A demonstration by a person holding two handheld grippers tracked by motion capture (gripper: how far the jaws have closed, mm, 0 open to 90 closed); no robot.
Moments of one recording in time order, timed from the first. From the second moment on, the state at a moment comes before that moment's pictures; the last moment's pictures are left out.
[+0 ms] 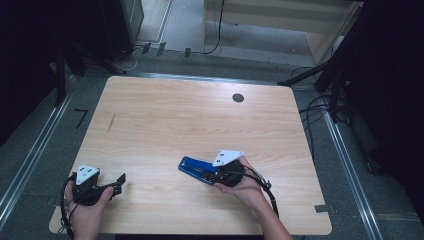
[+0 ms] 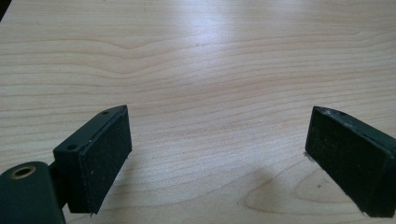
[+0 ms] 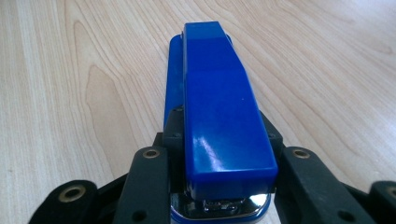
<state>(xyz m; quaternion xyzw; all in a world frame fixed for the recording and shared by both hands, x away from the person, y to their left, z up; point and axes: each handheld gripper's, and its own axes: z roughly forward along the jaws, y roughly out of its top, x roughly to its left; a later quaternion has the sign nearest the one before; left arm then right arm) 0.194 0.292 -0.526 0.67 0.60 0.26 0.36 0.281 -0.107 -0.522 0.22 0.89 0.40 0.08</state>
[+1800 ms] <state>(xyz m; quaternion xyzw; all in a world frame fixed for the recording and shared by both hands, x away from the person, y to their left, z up) 0.225 0.127 -0.528 0.78 0.41 0.15 0.44 0.238 -0.155 -0.526 0.40 0.79 0.46 0.10</state>
